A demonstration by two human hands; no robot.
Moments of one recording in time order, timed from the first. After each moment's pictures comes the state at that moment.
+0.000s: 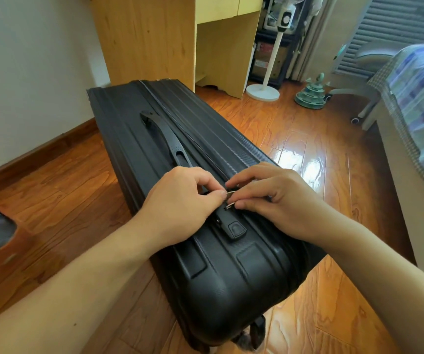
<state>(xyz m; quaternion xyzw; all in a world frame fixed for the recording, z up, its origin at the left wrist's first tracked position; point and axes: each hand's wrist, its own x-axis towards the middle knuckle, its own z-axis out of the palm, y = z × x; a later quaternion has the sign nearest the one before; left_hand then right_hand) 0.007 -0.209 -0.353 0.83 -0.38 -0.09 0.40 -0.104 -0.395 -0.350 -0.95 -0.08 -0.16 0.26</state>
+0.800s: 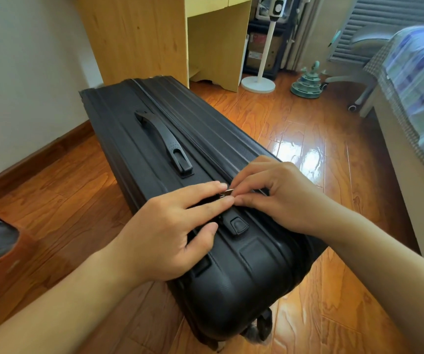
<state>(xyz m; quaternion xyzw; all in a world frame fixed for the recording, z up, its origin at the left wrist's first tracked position) 0.006 -0.170 -0.377 0.69 -0.65 0.06 0.31 -0.103 -0.390 -0.352 -0.95 -0.04 -0.15 0.26</state>
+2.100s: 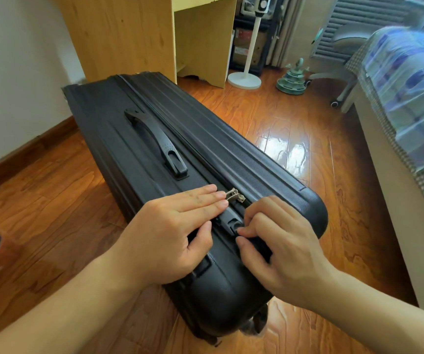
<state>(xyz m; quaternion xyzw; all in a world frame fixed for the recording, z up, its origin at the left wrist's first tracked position) 0.003 -0.172 -0.386 0.68 -0.64 0.06 0.35 -0.160 -0.326 -0.377 -0.94 -0.01 -0.31 0.16</state>
